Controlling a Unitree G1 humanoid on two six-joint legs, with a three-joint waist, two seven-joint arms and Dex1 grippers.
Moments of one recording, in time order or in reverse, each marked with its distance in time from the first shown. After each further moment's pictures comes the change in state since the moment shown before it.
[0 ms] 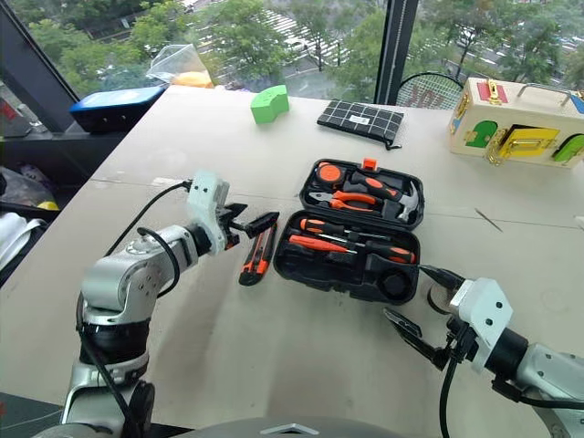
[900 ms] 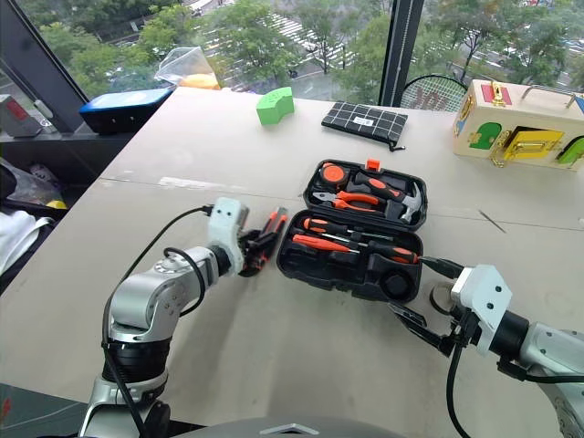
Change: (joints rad) left arm 0.041 -0.125 0.024 0.064 0.046 -0.034 0.065; right arm -0.078 -0.072 -0.004 0.088 0.021 0.001 0.050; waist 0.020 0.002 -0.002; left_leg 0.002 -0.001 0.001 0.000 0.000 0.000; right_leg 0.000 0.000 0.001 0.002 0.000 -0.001
